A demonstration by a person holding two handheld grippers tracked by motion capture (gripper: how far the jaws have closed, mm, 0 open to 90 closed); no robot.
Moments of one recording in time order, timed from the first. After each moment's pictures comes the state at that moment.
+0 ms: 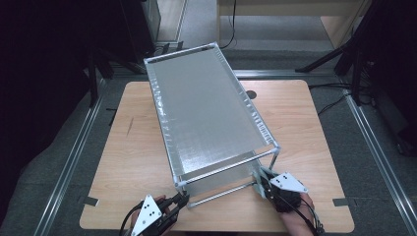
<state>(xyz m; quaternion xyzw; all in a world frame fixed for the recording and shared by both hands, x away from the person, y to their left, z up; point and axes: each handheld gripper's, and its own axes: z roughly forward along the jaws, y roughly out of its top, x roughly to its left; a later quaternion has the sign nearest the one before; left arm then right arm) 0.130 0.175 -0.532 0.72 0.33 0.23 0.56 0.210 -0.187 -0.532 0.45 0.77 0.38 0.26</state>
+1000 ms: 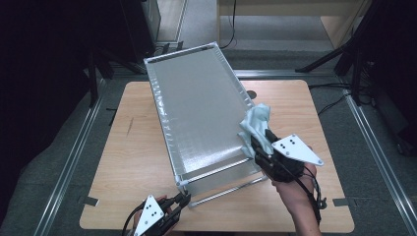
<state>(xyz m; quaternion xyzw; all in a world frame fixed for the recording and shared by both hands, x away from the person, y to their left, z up) 0.131 0.170 -0.535 0.72 0.34 0.23 0.56 0.231 -0.151 -0.392 0.41 0.70 0.49 0.33</state>
